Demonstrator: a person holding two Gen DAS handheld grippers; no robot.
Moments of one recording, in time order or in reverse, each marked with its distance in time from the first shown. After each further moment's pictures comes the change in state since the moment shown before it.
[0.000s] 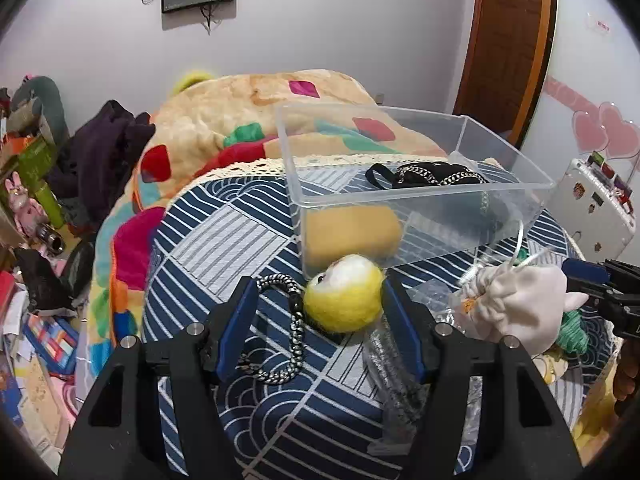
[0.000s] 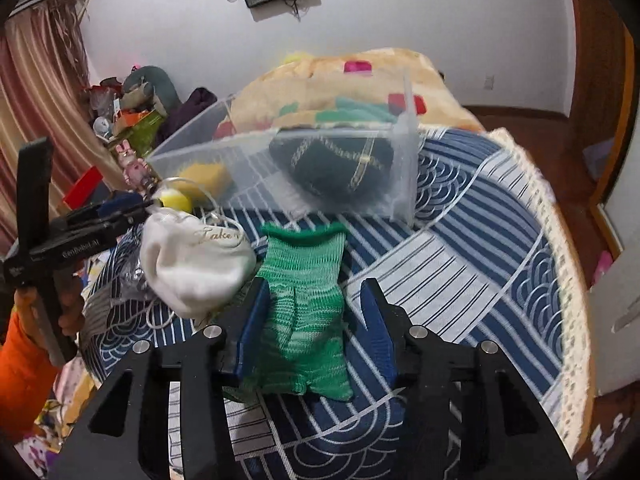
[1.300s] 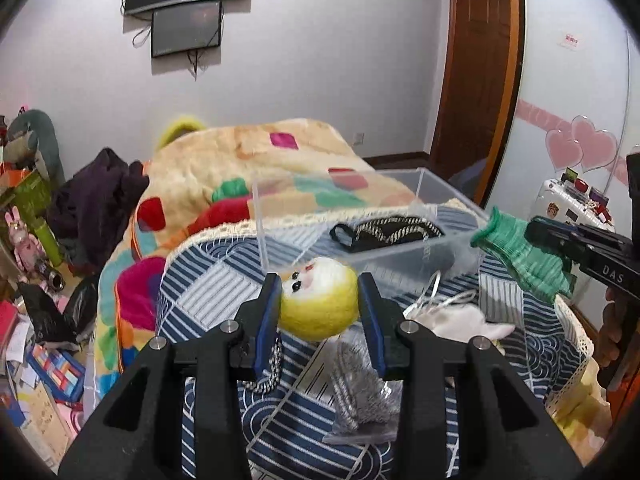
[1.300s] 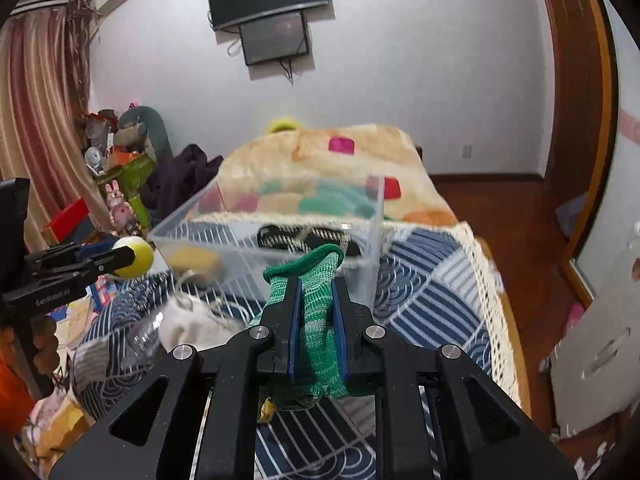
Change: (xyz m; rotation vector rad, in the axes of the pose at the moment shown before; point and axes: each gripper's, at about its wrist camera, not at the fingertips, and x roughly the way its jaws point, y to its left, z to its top) left arm -0.062 -0.022 0.019 0.054 -0.164 -0.040; right arm -0.043 0.005 0.037 -0.073 -0.223 -0.083
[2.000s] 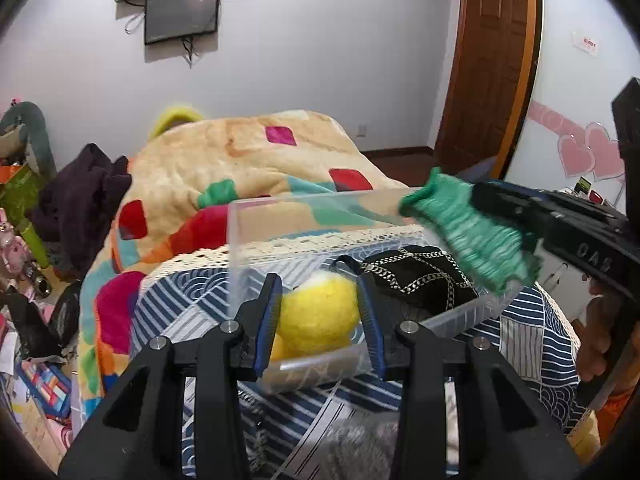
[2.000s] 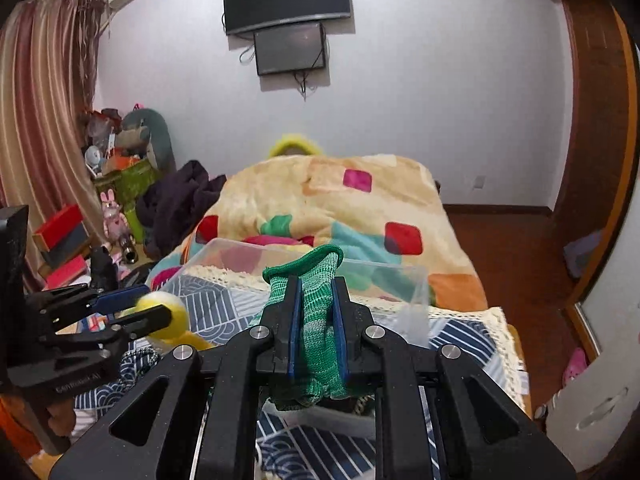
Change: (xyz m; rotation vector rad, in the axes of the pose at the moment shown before) left arm 0.076 -0.001 0.042 -0.027 0.064 -0.007; right arm 0.071 0.026 0.066 -0.066 -0.025 0.003
